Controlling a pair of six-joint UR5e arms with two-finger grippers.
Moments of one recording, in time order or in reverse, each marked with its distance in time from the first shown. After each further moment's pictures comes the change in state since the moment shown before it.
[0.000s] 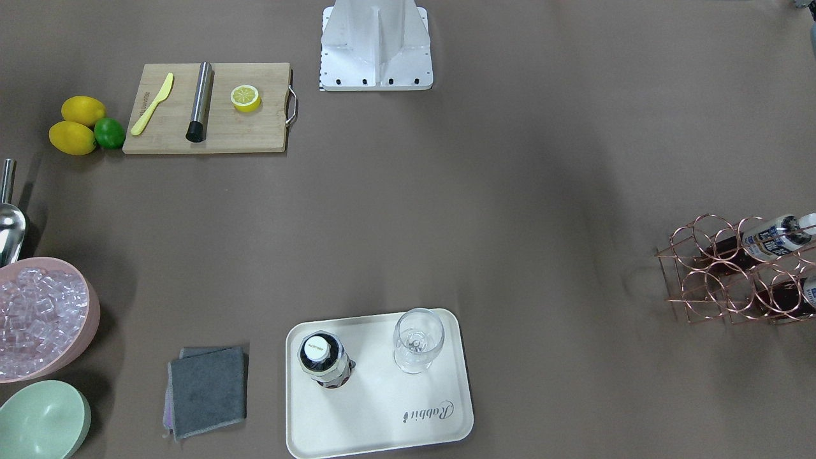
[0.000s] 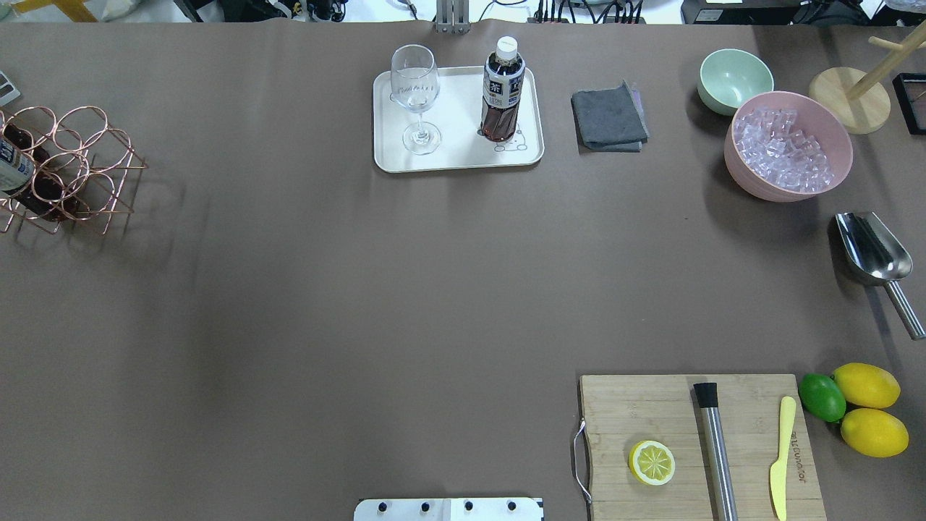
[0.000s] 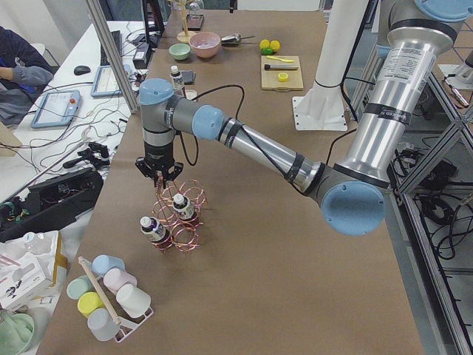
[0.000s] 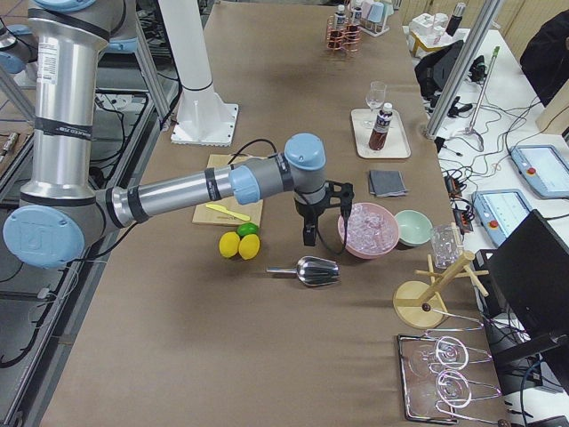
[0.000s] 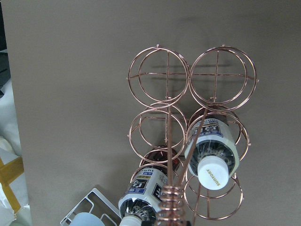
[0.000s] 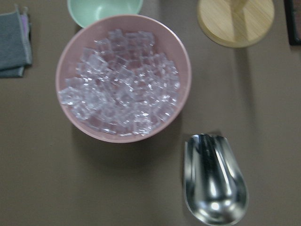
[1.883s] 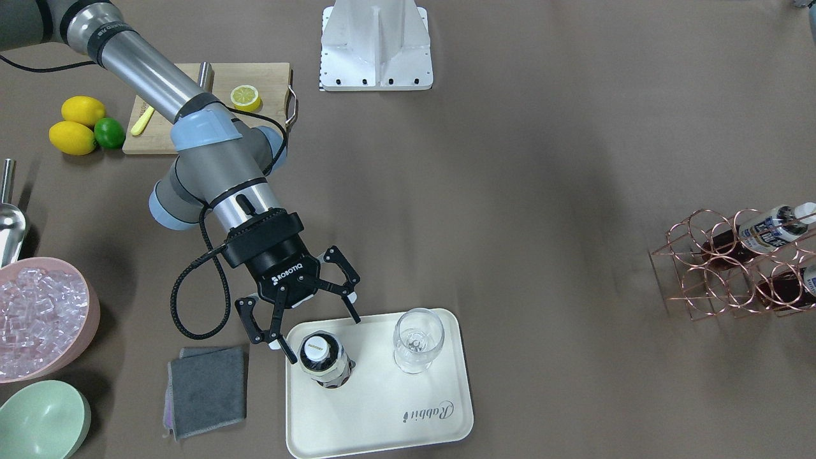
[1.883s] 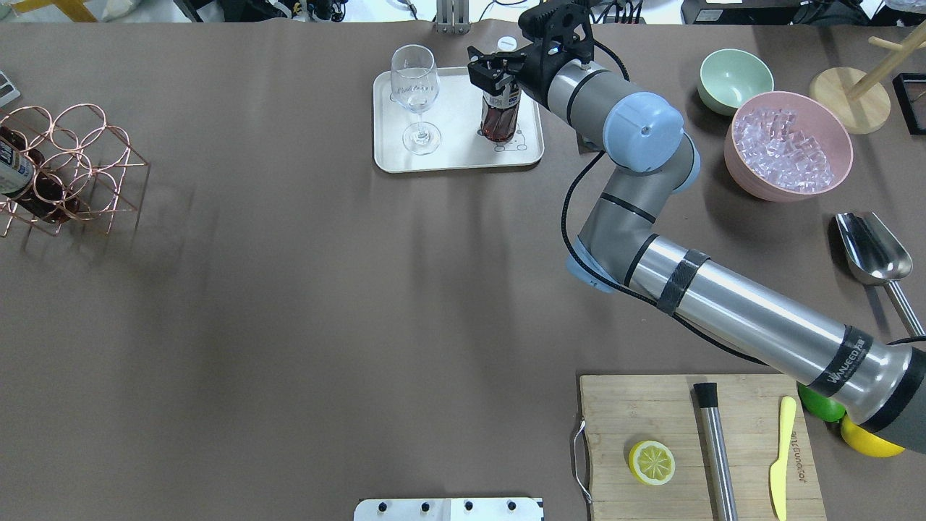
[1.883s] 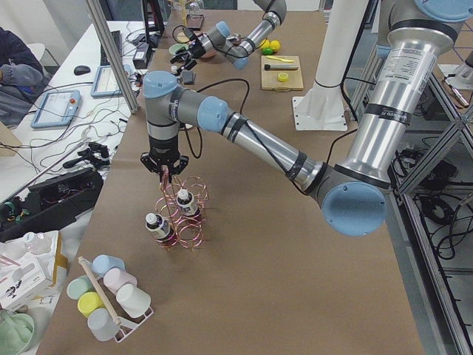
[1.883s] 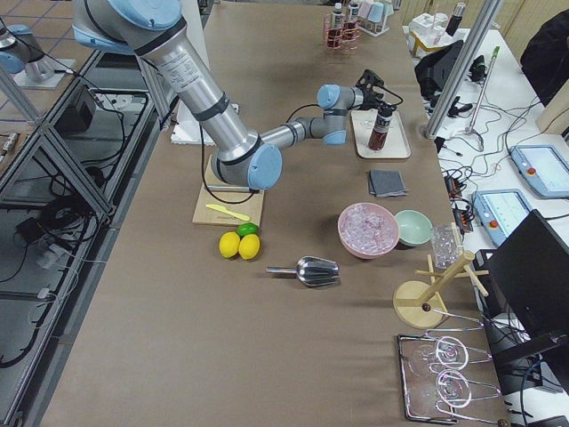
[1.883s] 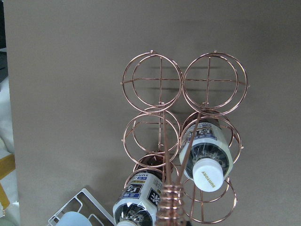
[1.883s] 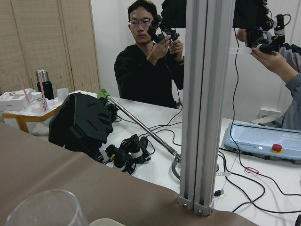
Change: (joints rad) left arm -0.005 0.002 -0.055 0.078 -0.019 -0.037; right arm -0.694 0.911 -0.815 1.201 -0.970 0.183
